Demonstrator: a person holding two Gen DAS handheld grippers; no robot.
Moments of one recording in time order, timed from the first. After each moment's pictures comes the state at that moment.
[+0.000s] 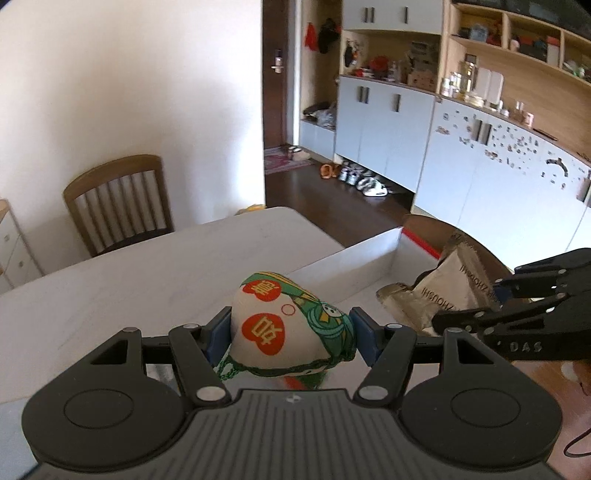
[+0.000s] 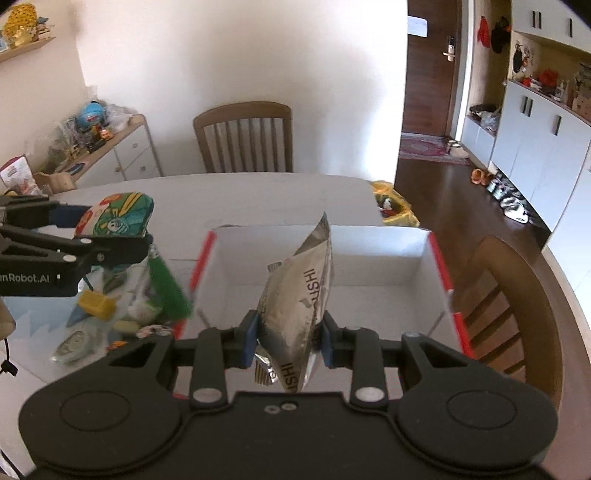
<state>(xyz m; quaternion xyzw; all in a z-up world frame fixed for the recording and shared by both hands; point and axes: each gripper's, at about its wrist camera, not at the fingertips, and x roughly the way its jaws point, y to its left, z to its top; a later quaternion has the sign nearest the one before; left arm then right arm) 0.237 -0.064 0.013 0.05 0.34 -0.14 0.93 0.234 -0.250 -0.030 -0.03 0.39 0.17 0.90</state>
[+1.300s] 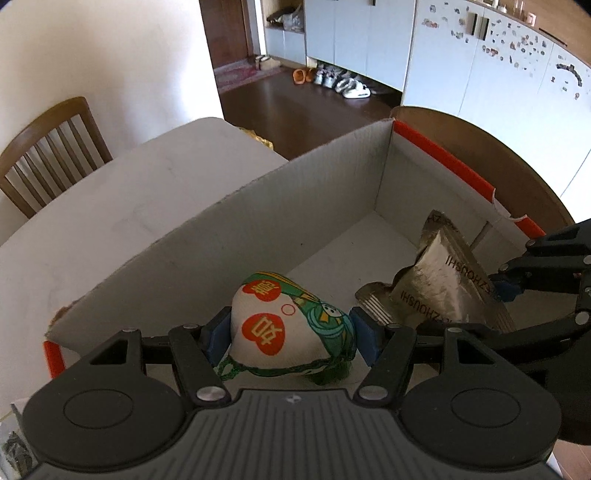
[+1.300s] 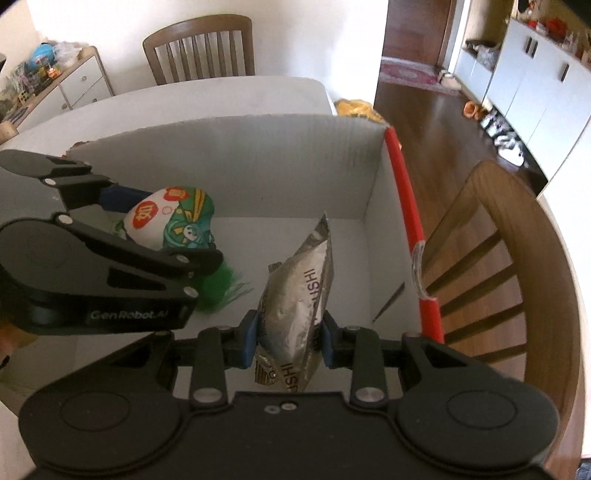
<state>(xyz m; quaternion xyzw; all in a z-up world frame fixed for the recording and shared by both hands) 0.364 -0.196 -0.120 0.12 0.47 -0.16 0.86 0.330 -0.304 -0.145 -0.05 0.51 0.15 0.85</state>
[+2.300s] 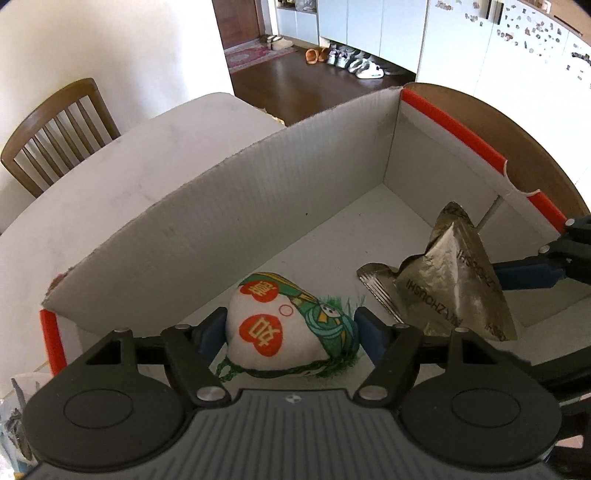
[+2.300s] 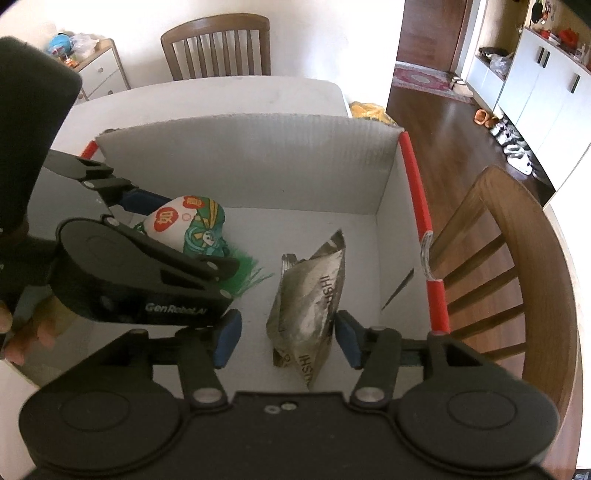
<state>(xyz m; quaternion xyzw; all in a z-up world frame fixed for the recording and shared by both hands) 0.353 -0.198 -0.124 0.13 0.50 -0.13 0.85 0.306 -0.303 -0.132 -0.07 0.50 0.17 0.84</state>
